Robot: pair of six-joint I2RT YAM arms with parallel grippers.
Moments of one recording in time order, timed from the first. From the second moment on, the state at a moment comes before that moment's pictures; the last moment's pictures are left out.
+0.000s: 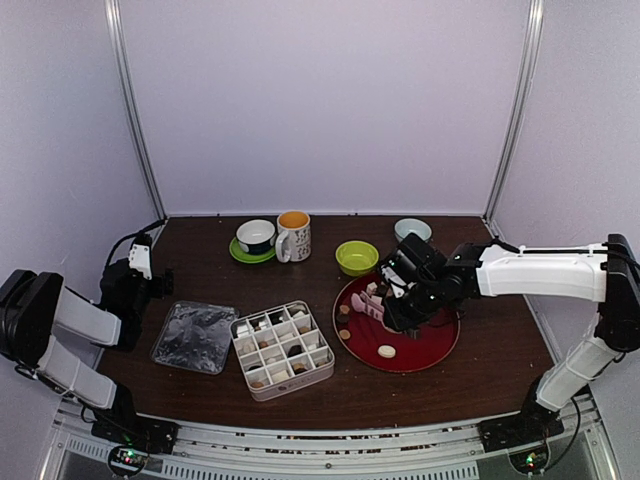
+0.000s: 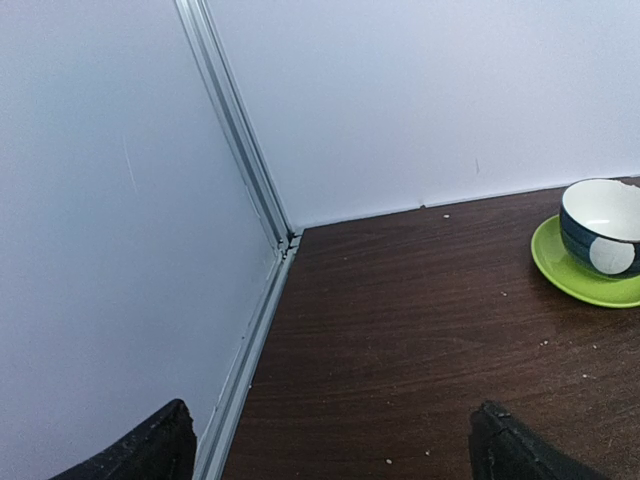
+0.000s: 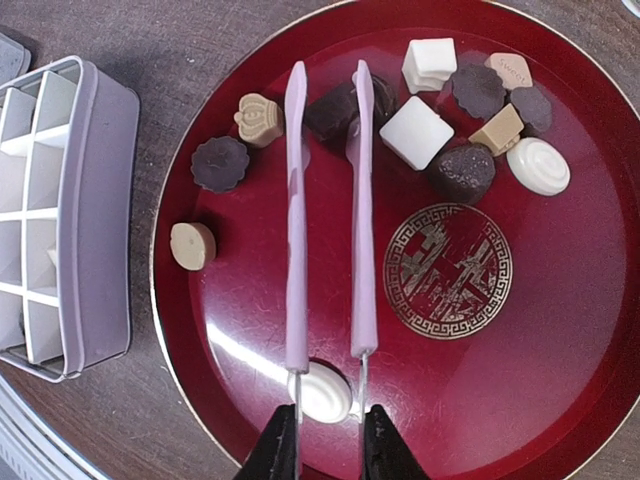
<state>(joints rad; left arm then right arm) -0.04 1.42 0.25 1.05 -0.20 0.23 0.85 1.54 1.06 -0.62 0.09 0.42</state>
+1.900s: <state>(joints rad) -0.04 1.42 0.25 1.05 -0.20 0.23 1.11 1.79 1.32 -0.31 -0.21 0.30</state>
